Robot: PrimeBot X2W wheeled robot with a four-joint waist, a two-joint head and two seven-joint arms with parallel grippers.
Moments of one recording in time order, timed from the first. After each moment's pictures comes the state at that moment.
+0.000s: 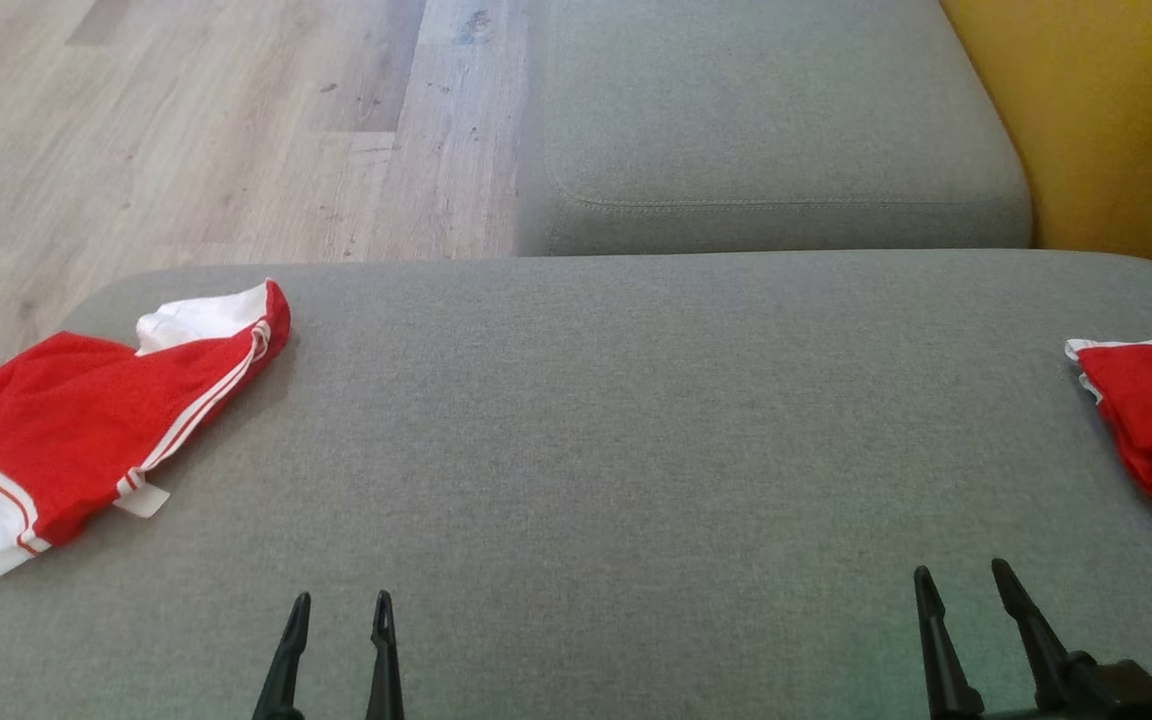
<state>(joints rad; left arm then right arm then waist) 0.23 0.06 -0.23 0.14 -0.15 0.10 -0.26 0.26 -0.06 0.03 0.15 0.10 0.13 -0.25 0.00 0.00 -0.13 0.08</state>
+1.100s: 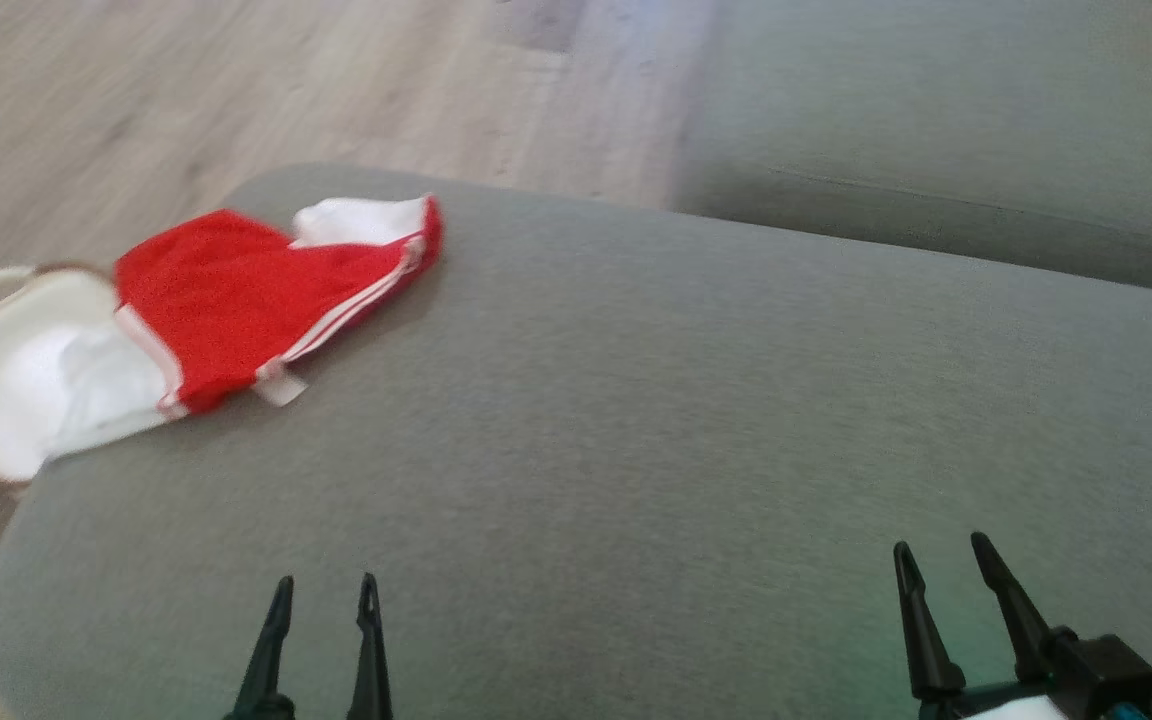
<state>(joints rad) 0.22 0.06 -0.21 0.12 -0.10 0.12 -0.26 0.23 -0.06 0.06 0.15 0.11 0.13 -0.25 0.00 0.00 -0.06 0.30</state>
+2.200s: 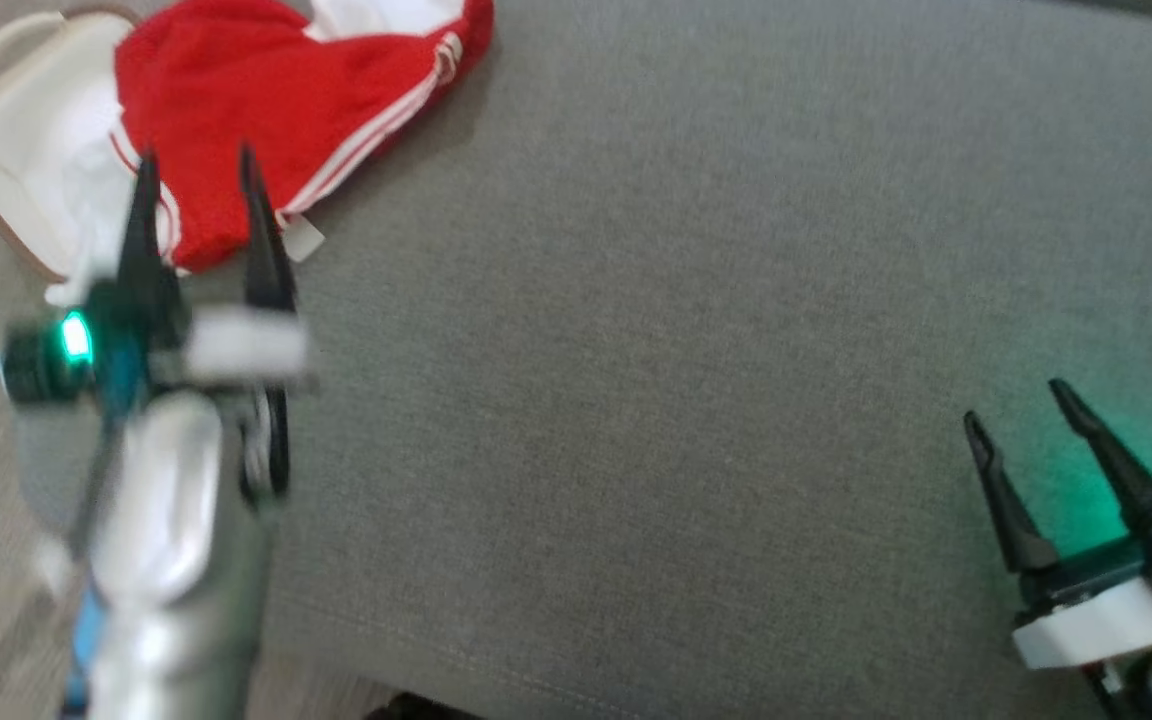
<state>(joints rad) -0.47 0.07 -0.09 0.35 -0.10 0.12 -0.17 0.06 -0.35 0.13 0.06 0.11 0.13 -0.25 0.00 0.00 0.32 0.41</state>
